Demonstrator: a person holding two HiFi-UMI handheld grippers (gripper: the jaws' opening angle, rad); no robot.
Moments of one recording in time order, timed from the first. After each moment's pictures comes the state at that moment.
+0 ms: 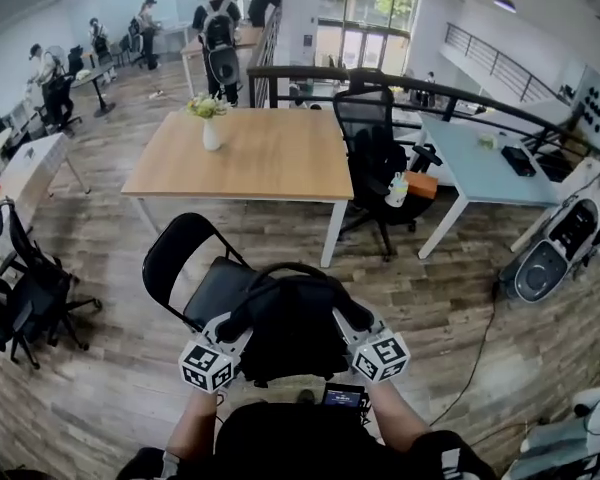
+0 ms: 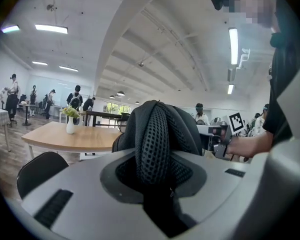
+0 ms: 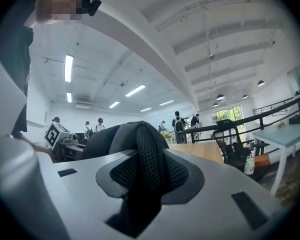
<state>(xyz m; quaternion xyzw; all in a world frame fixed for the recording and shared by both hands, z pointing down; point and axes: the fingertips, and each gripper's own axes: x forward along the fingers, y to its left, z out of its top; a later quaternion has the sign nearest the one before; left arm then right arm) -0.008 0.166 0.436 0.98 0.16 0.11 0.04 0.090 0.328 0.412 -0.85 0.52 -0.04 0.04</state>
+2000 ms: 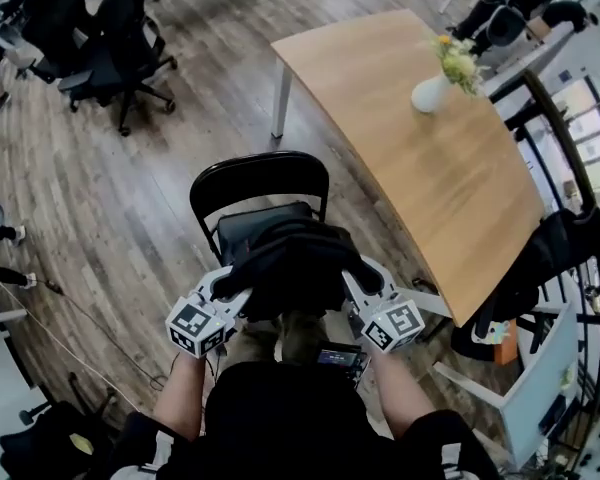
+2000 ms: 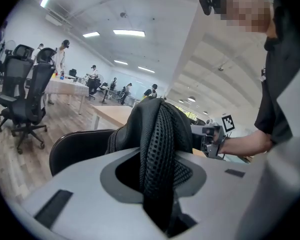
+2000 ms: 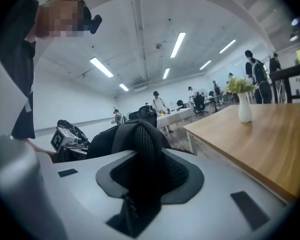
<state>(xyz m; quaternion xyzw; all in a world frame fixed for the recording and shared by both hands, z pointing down) 0.139 -0.148 0.566 0.94 -0.23 0.13 0.22 0.323 -0.132 0.543 -0.51 0.83 -0.20 -0.02</state>
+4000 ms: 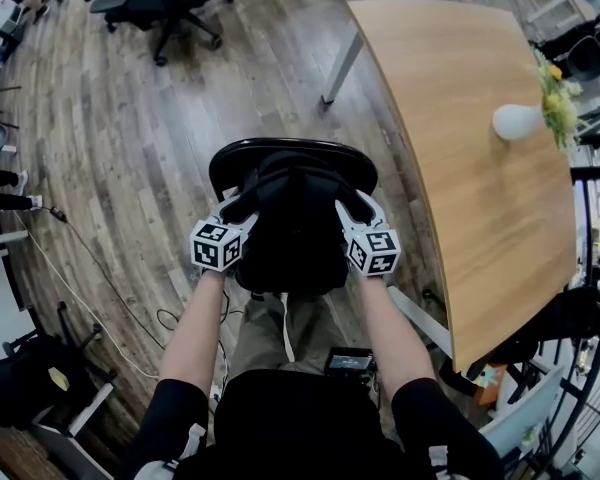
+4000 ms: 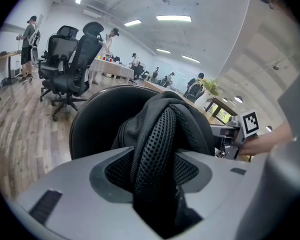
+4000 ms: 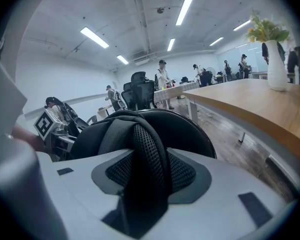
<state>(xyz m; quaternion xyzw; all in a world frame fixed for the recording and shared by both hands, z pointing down) 0.086 -0.317 0.795 0.82 -0.42 0.20 0.34 0.294 -0.344 0.778 -0.47 0.83 -0.25 -0.16</state>
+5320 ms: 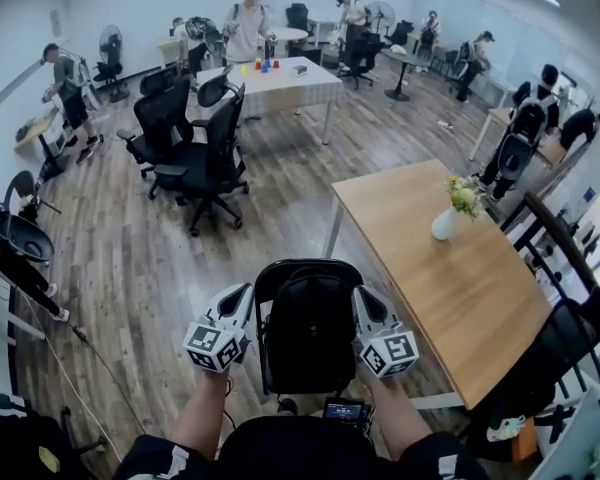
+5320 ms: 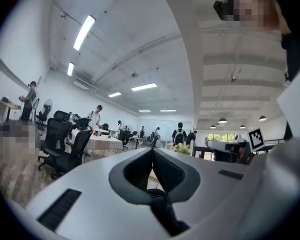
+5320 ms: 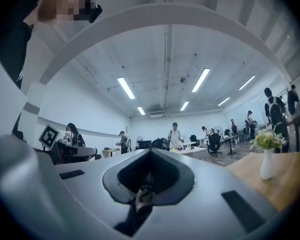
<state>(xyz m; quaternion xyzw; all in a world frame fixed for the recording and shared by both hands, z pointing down) -0.002 -0.164 0.379 0.88 -0.47 -0.04 0.05 0.229 -0.152 0.372 -0.49 0.87 0.00 0.06</state>
